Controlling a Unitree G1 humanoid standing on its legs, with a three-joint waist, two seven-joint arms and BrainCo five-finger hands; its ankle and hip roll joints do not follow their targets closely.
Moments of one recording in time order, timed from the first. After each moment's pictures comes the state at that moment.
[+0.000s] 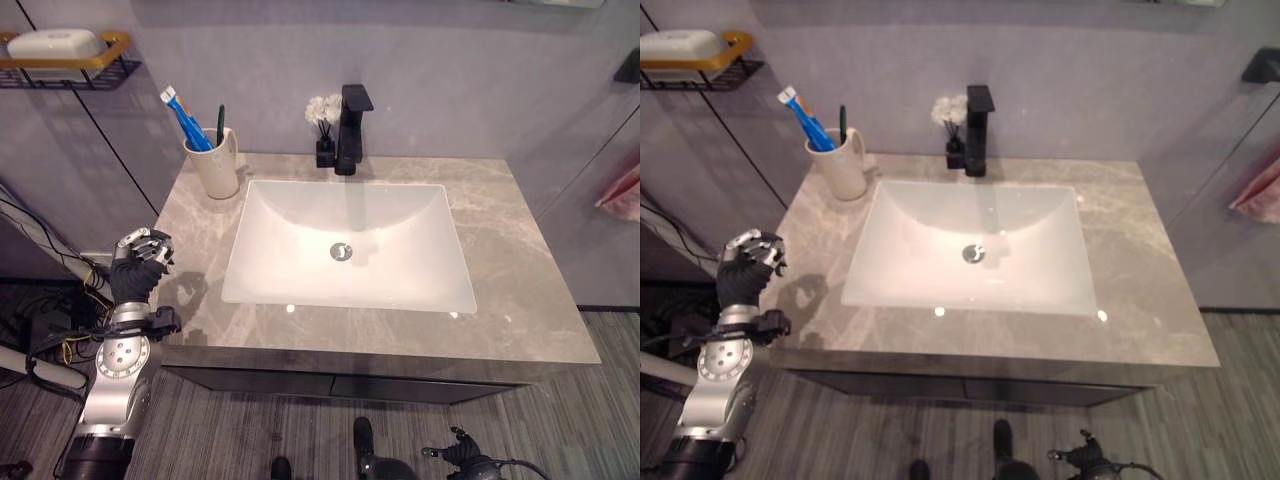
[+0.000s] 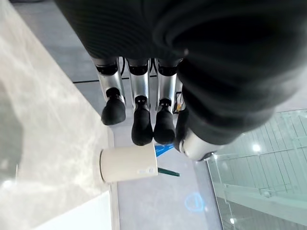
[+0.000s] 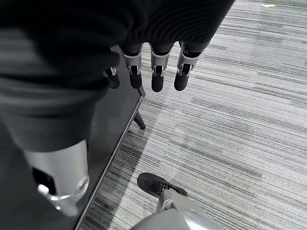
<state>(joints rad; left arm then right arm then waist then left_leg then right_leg) 0.00 0.54 0.07 0.01 -0.42 -0.20 0.25 -0.01 -0.27 0.26 1.20 -0.03 -0.04 -0.21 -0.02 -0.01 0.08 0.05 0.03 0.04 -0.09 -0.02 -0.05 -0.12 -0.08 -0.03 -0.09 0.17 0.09</state>
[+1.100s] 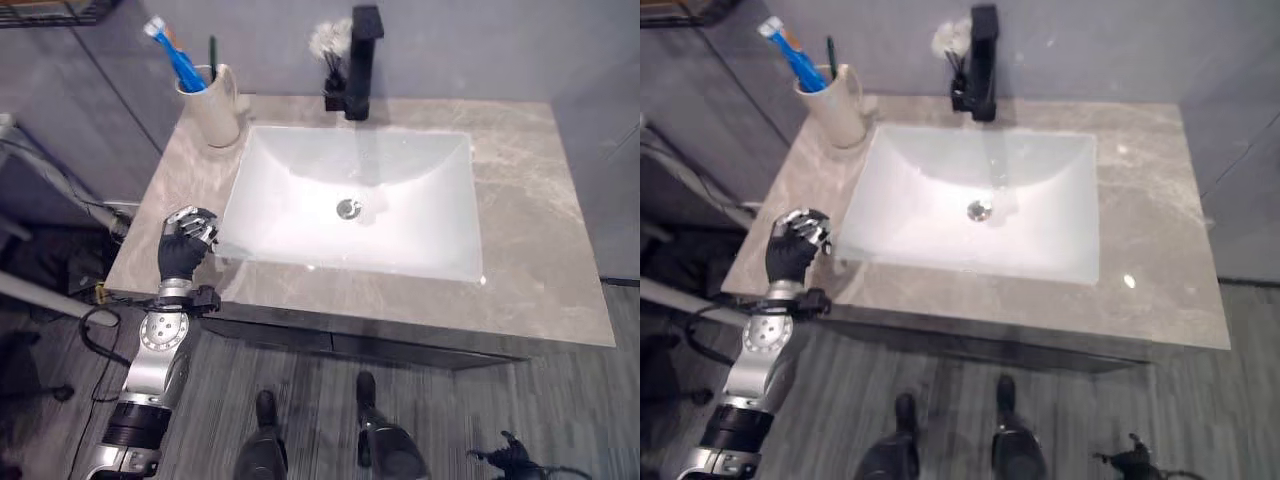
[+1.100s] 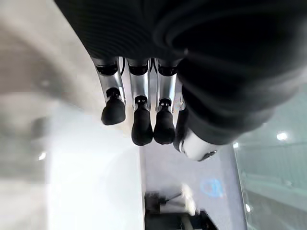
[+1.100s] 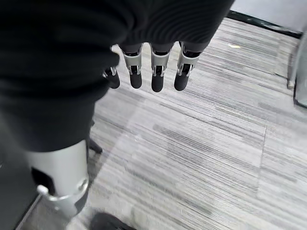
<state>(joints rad) -0.19 0.43 -0.07 0.06 -0.42 -0.20 0.22 -0.03 -0.42 0.15 1.23 -0.02 -0.06 -0.26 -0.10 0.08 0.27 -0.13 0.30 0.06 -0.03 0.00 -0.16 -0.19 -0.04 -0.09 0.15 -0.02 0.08</state>
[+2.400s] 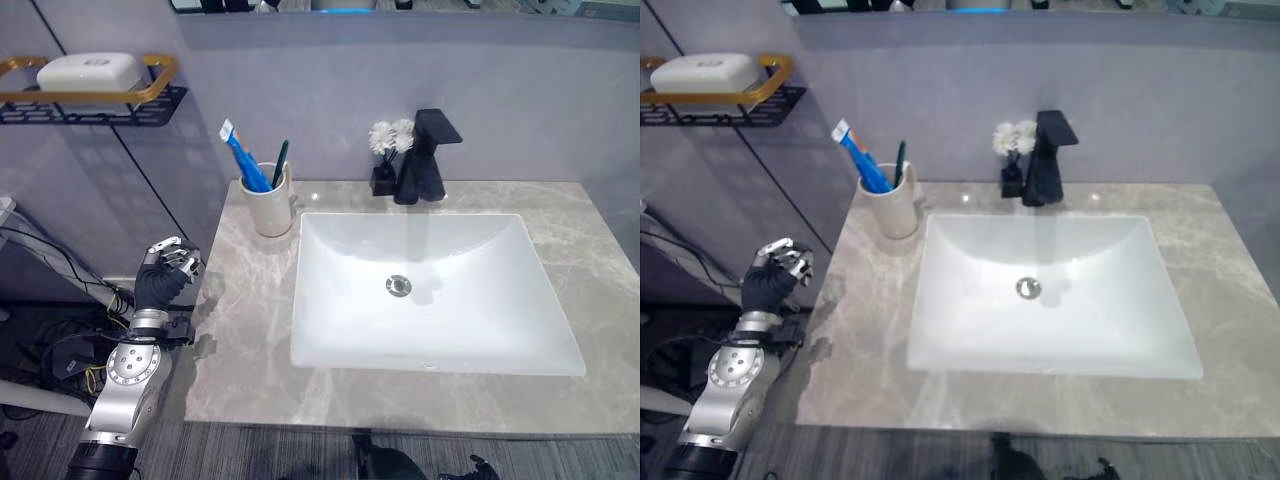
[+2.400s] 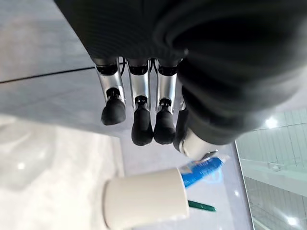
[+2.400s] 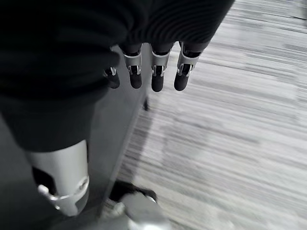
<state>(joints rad) -0.01 0.54 0.00 -0.03 -0.43 -0.19 0.15 0.03 -0.32 0.17 1.20 -0.02 -0.05 -0.22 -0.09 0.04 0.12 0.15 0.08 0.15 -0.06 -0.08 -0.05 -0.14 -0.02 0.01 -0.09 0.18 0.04</state>
